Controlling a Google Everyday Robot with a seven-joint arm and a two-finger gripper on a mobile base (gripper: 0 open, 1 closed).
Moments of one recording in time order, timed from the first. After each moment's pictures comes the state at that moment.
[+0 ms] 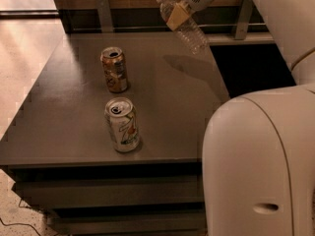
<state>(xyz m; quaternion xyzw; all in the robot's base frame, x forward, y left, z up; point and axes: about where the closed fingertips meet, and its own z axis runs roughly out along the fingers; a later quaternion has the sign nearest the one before) 0.774 -0.084 0.958 -0.45 0.83 0.04 0.33</state>
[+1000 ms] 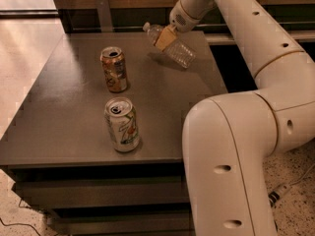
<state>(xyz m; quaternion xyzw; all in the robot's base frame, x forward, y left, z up) 0.798 -0.051 0.873 -0.47 0.83 0.12 0.28</state>
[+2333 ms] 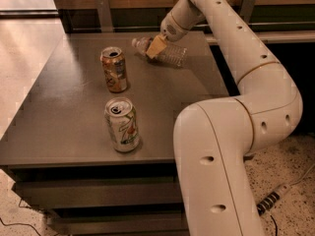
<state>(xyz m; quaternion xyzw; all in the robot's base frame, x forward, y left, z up) 0.812 -0.016 0.837 -0.49 0.81 0.16 0.28</state>
